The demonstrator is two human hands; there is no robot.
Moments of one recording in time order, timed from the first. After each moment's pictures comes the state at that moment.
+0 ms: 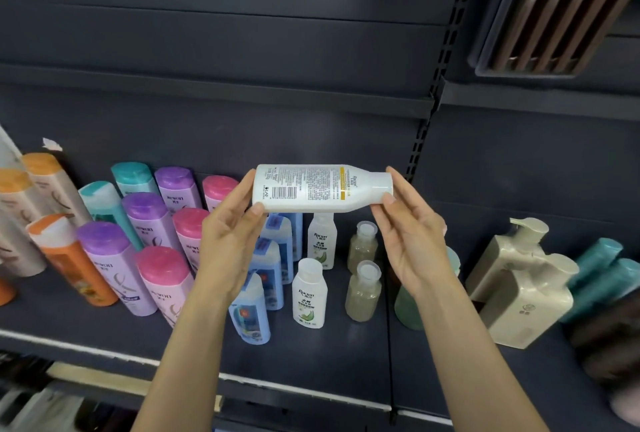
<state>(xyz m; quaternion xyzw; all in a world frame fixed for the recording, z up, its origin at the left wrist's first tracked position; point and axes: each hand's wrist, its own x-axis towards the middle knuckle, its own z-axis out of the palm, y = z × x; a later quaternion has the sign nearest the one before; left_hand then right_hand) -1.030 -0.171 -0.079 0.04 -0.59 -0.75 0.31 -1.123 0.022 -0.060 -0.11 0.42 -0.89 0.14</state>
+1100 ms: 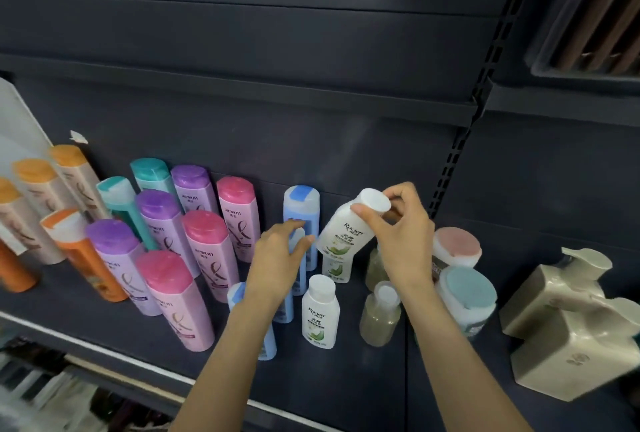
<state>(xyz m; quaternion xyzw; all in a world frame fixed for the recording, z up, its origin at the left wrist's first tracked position) -1.089 -0.172 -0.134 0.24 -0.87 -0.38 0.22 -1.163 -0.023 -0.084 -0.20 0.76 -0.61 -0.09</state>
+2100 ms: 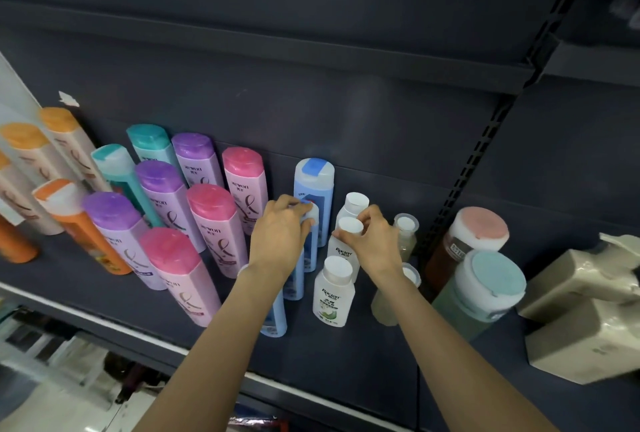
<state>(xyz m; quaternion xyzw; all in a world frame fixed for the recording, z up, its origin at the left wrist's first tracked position) -1.105 -0.203 -0.157 0.21 -0.94 -0.19 0.16 -1.190 -0.072 -0.175 -0.16 0.89 -0.42 0.07</state>
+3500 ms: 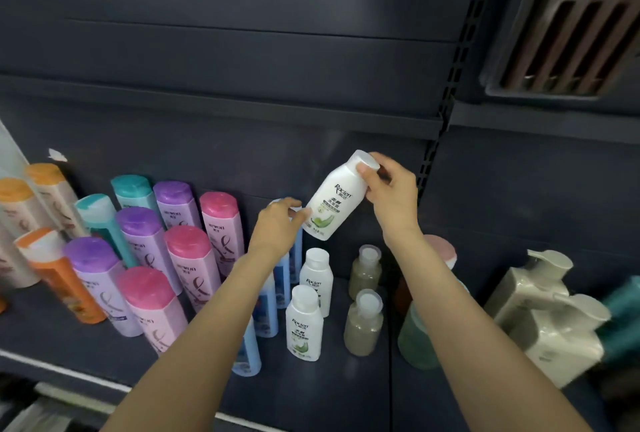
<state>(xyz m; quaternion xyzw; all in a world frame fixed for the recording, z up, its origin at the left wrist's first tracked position) -1.147 -0.182 -0.100 0.23 -0.88 -0.39 0.18 -1.220 -0.031 -0.053 -0.19 0.69 -0.70 -0.05</state>
